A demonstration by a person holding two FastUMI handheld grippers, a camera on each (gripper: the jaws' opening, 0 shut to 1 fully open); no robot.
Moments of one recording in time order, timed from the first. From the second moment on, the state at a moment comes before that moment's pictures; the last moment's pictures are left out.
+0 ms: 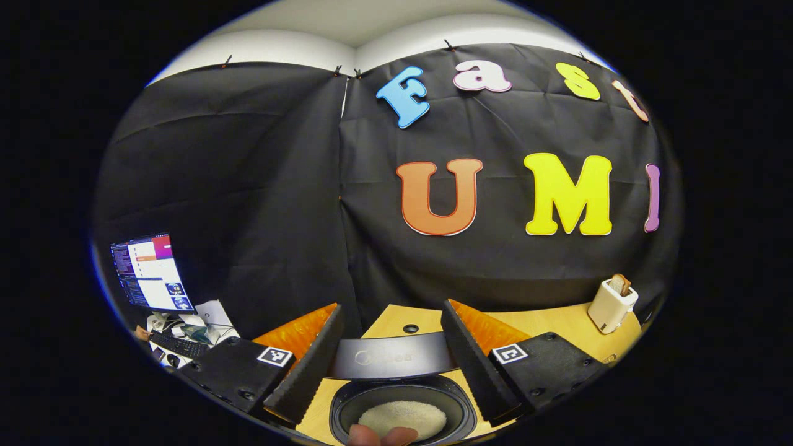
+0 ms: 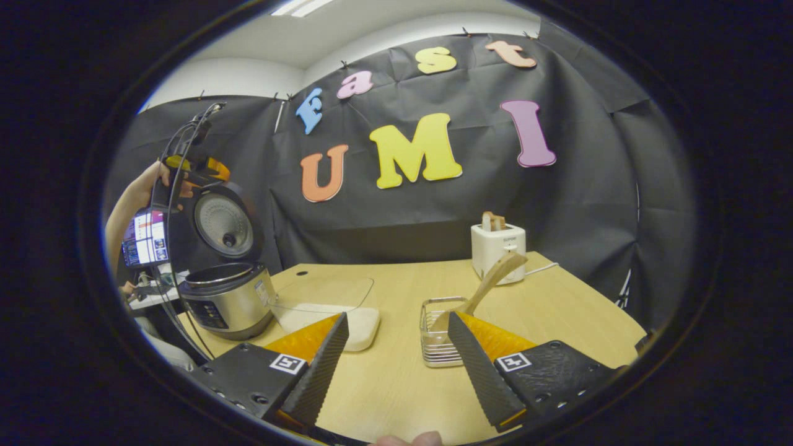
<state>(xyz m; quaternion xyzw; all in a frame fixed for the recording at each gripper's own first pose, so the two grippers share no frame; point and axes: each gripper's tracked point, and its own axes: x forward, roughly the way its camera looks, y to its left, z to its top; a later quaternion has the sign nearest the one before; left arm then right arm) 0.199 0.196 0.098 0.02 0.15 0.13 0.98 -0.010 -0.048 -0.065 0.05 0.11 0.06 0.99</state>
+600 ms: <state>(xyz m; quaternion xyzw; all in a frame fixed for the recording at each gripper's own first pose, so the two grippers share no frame) 0.075 0.149 0.010 0.01 0.13 0.13 0.98 -0.044 -0.068 -0.043 0.05 0.05 0.05 1.00</state>
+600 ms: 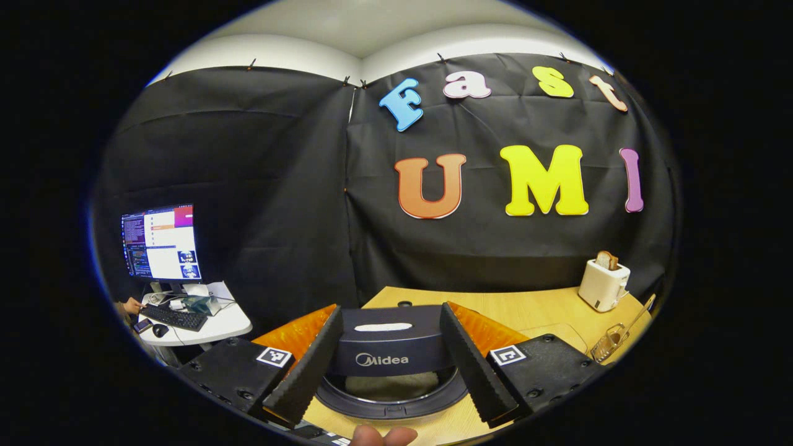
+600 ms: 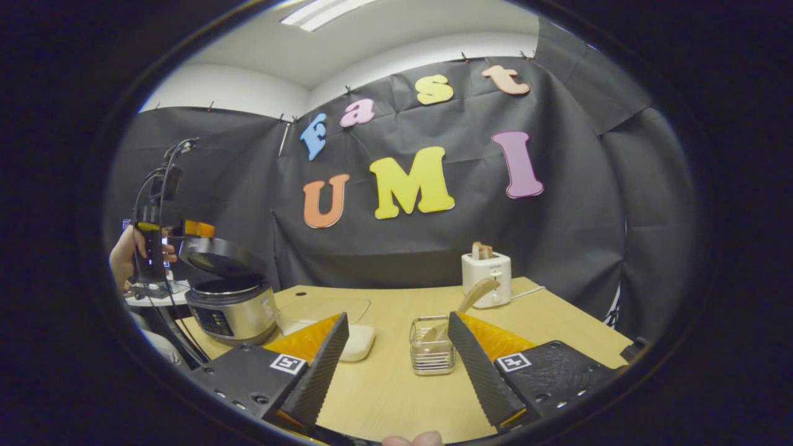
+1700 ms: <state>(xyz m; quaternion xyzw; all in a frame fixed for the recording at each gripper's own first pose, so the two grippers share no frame) 0.038 0.139 -0.063 0.00 0.13 0.14 0.98 -0.035 -0.053 -0.063 0.04 0.07 0.06 0.99</state>
